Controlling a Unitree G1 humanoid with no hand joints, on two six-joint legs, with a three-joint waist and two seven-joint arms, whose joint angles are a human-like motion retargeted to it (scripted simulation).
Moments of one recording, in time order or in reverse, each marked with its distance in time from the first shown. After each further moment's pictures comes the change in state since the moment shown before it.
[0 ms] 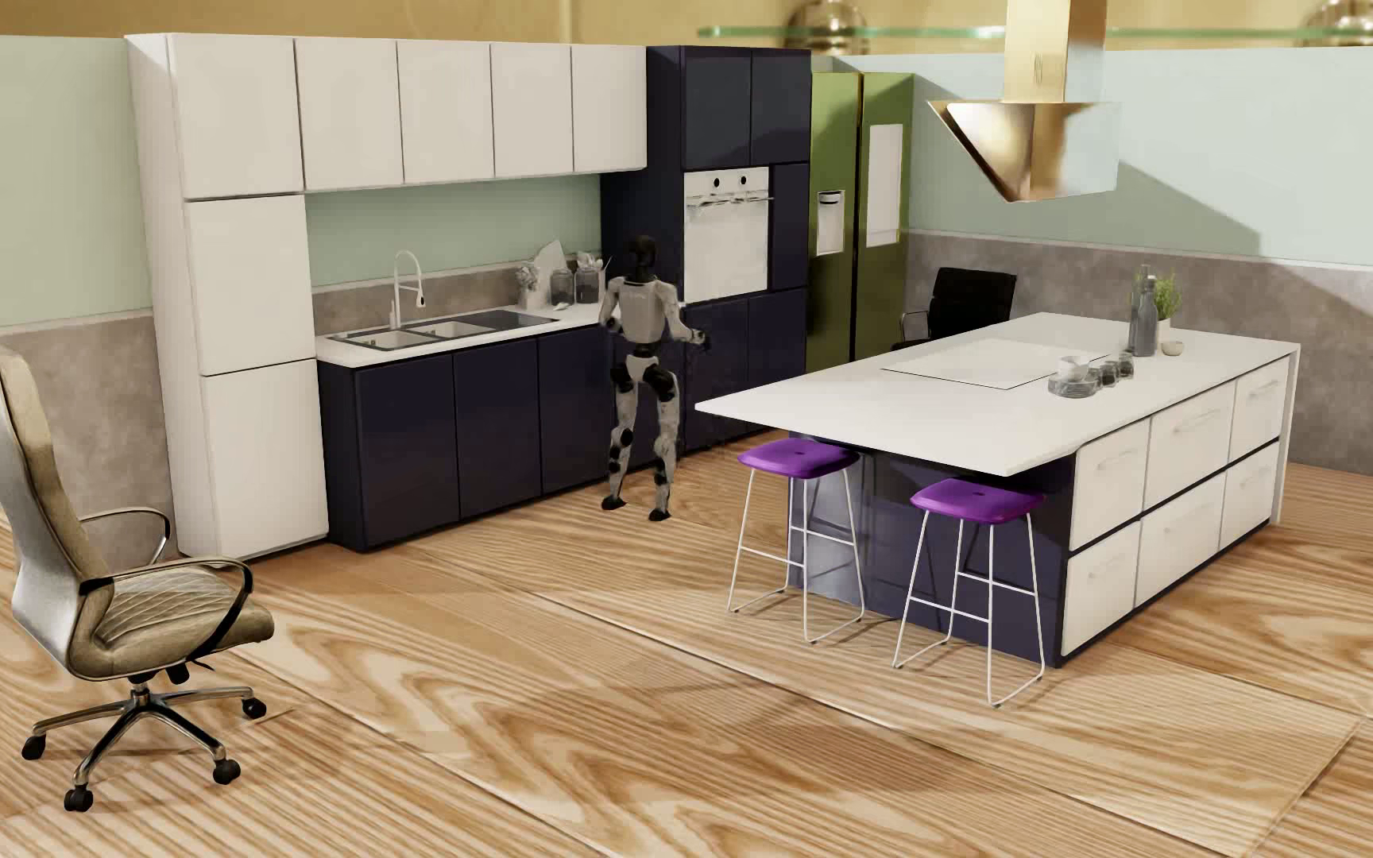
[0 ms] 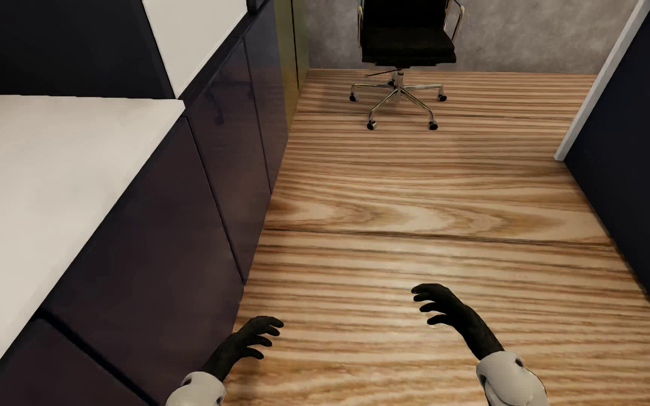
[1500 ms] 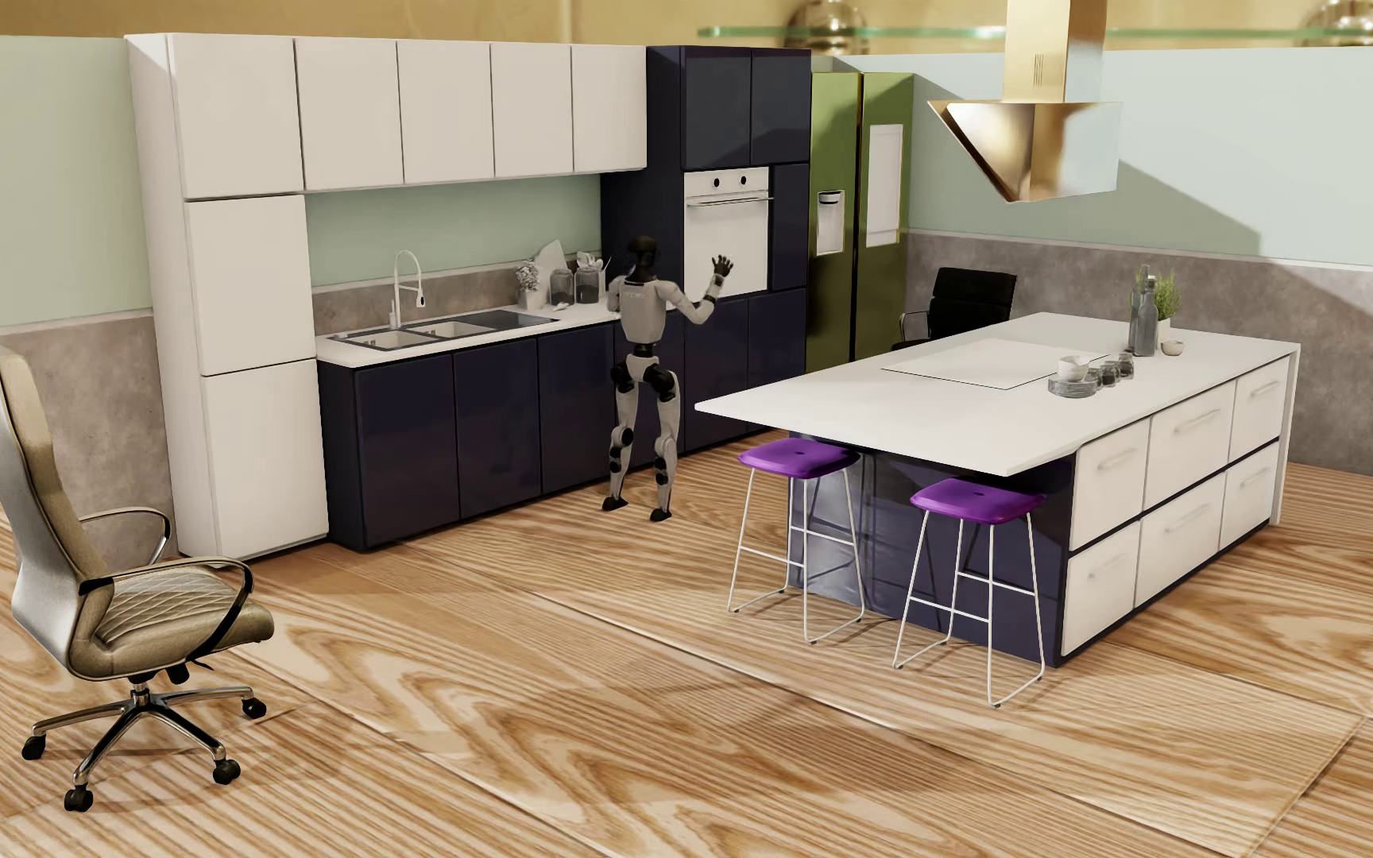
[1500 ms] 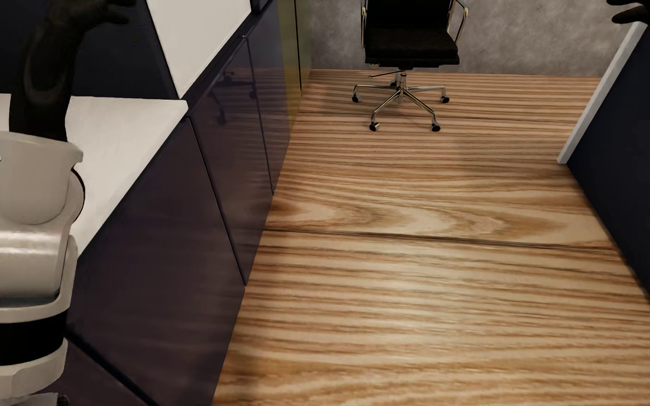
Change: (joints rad) body -0.004 -0.009 -0.002 -0.011 -0.006 -0.006 0.000 0.000 -0.003 0.004 -0.001 -0.583 -0.557 -0.006 0.041 0.261 -0.325 0.000 0.000 0.557 -0.507 -0.523 -0.332 0.000 0.000 0.000 0.000 0.000 0.000
